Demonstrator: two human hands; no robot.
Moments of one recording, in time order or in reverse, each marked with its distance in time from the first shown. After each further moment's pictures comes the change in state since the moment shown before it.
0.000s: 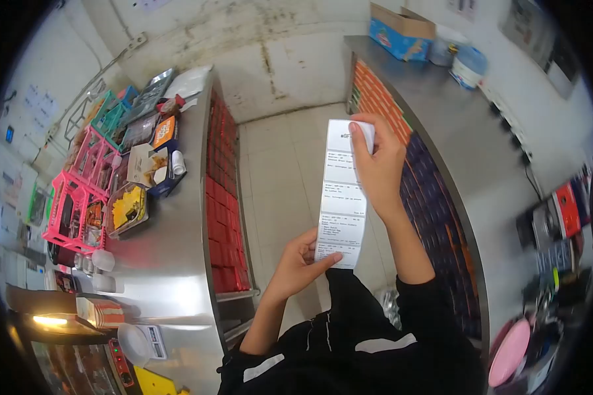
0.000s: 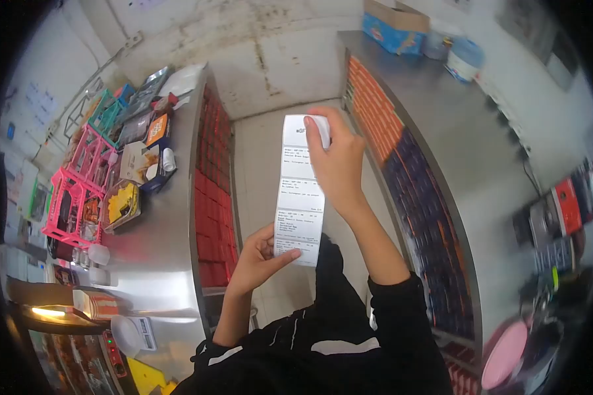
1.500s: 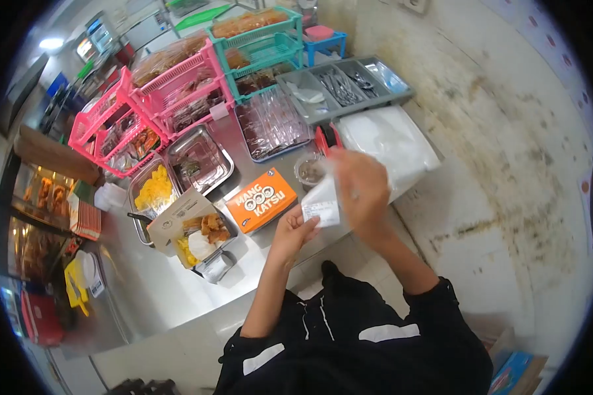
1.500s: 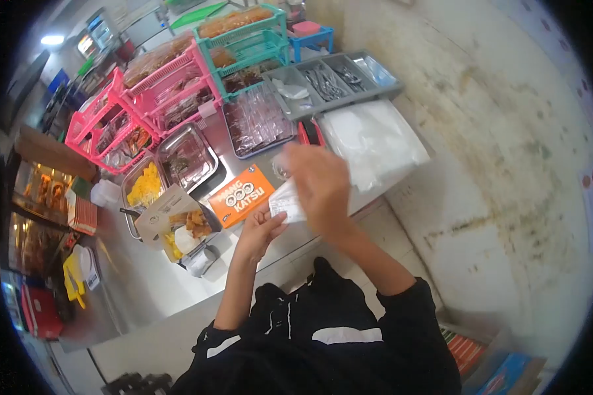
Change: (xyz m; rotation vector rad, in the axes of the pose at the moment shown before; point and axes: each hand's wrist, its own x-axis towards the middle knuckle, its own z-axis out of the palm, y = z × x) left_hand 0.405 0.052 -0.638 -0.346 1.405 0.094; right_hand 0.374 0.073 0.788 0.814 -0.896 -0.738
